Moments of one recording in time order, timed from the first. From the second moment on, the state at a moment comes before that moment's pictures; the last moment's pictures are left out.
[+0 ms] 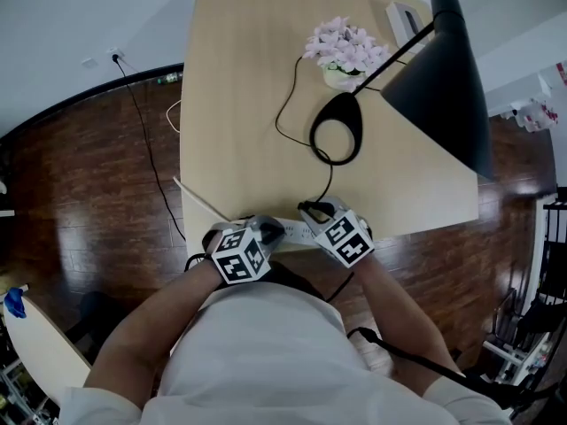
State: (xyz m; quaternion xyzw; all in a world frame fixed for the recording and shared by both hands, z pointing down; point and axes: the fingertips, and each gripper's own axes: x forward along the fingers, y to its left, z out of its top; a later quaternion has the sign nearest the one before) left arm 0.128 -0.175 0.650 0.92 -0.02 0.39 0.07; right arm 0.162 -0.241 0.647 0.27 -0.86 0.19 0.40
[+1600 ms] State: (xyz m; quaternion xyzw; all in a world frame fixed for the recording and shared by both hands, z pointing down) left arm -0.111 -0.046 0.455 0.98 -0.11 0.15 0.11; right arm 0.063 0.023 0.491 0.52 -0.78 0.24 0.25
